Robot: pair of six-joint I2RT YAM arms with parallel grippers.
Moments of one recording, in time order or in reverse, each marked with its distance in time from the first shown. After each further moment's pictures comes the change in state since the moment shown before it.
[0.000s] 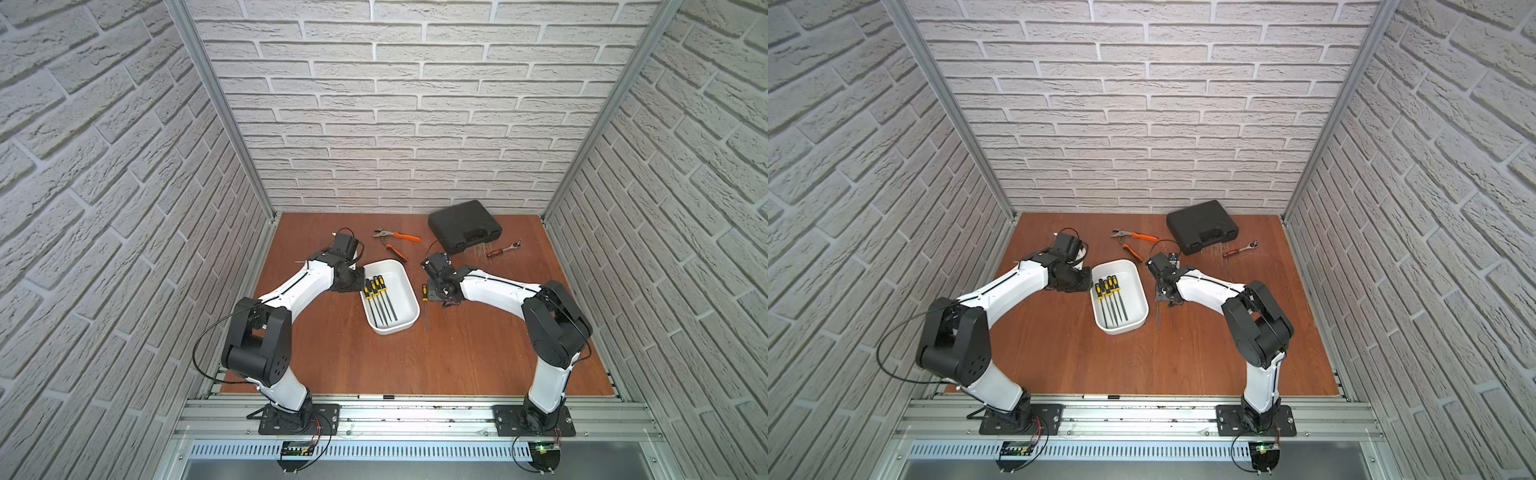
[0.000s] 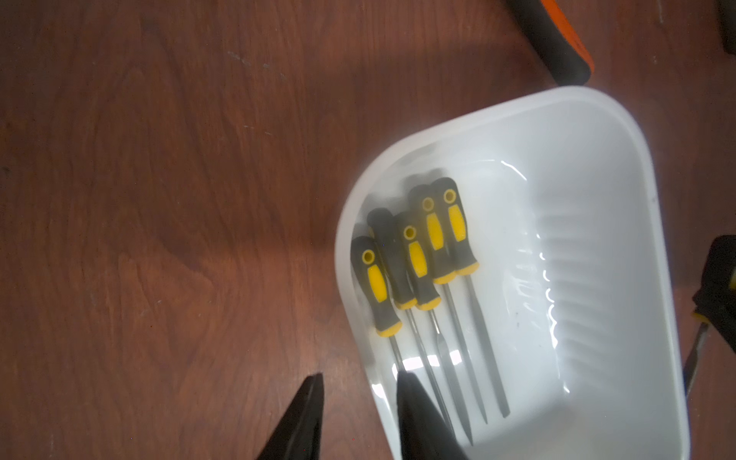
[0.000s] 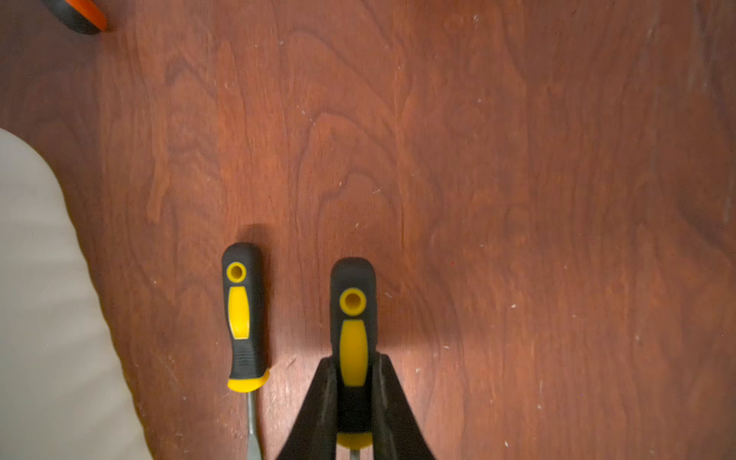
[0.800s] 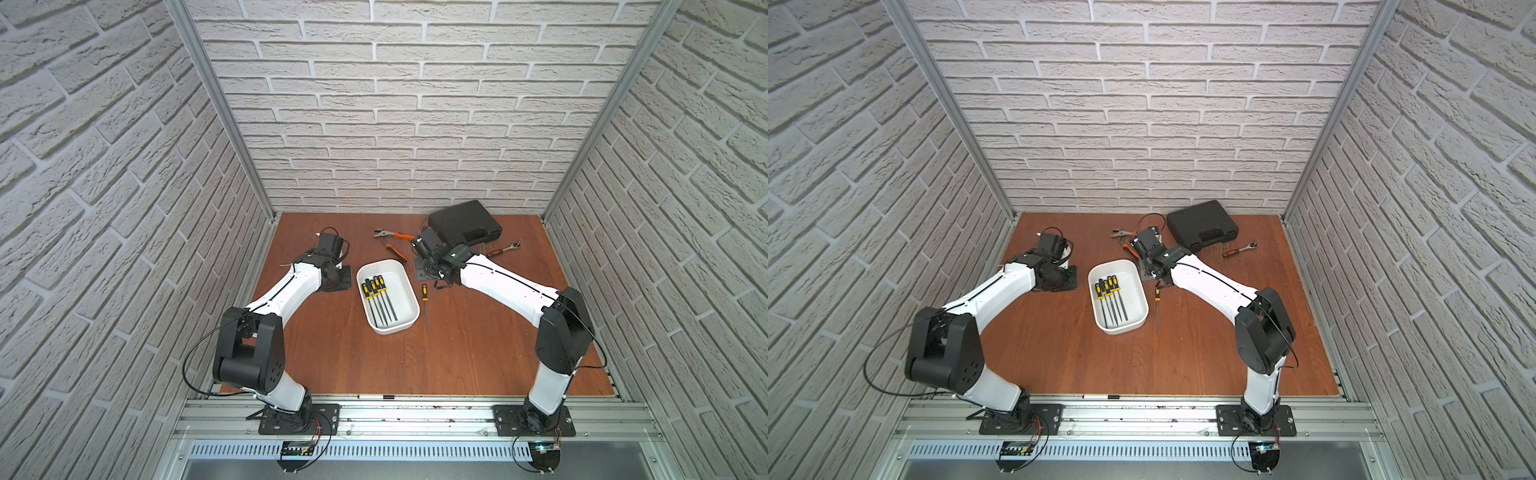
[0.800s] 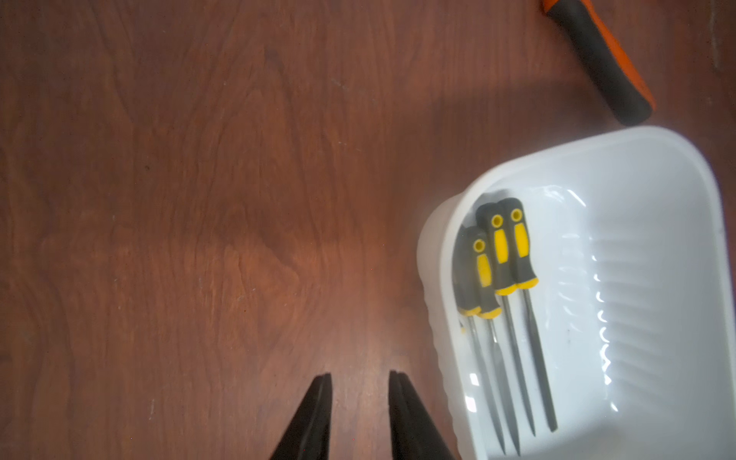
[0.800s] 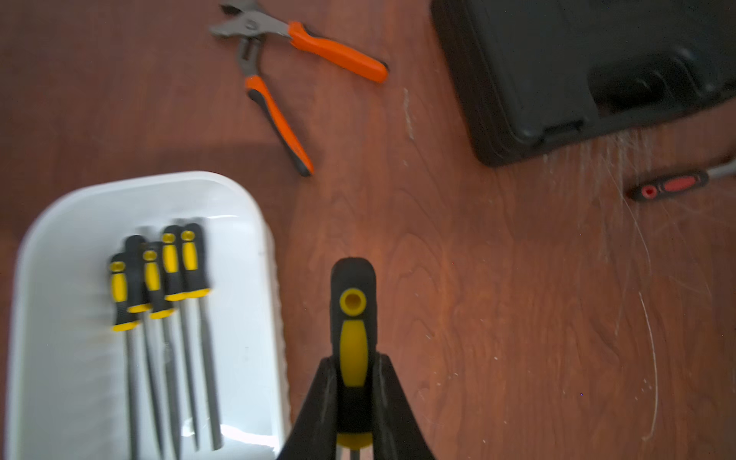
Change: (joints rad) left arm 0.090 -0.066 -0.033 -0.006 -0.030 0.037; right arm 0.047 -0.053 0.261 -0.176 0.058 -0.151
